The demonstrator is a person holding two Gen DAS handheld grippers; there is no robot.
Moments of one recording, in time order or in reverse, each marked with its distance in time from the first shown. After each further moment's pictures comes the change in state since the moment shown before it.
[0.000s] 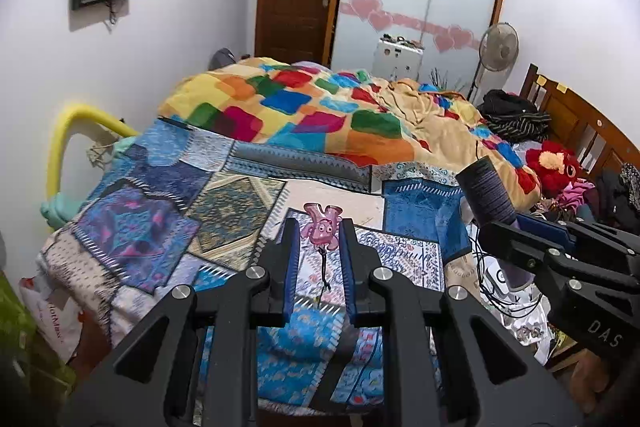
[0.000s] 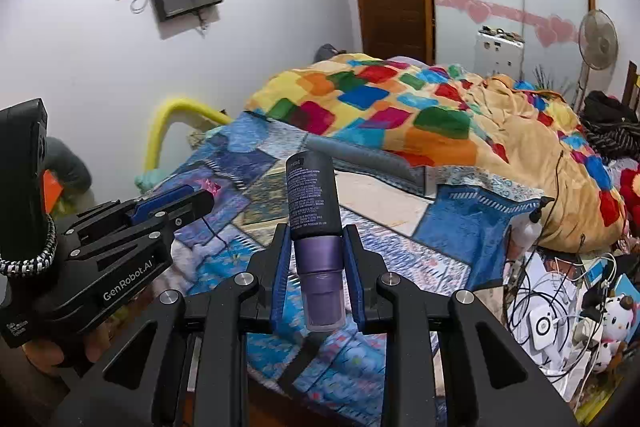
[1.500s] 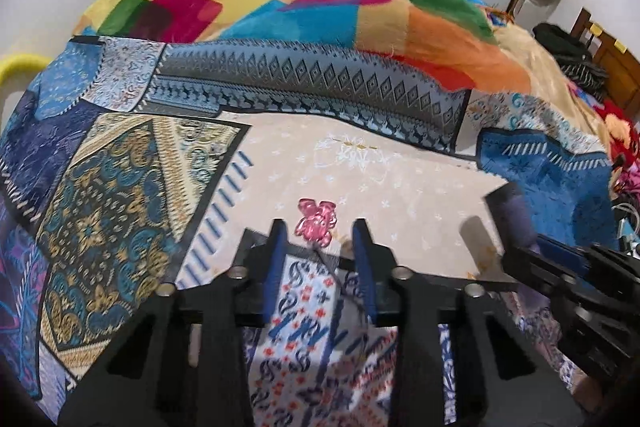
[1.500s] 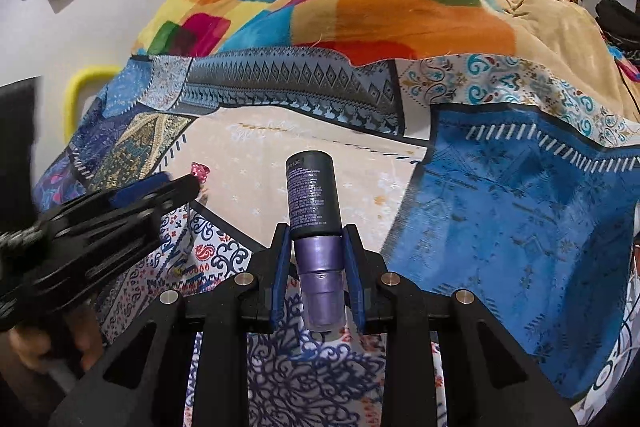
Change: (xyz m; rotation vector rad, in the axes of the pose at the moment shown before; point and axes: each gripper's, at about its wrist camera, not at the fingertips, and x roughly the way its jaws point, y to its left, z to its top) left arm 0.390 0.018 -0.012 0.003 0.322 -0.001; right arm 0.275 -0.147 -0.019 0.175 0.251 -0.079
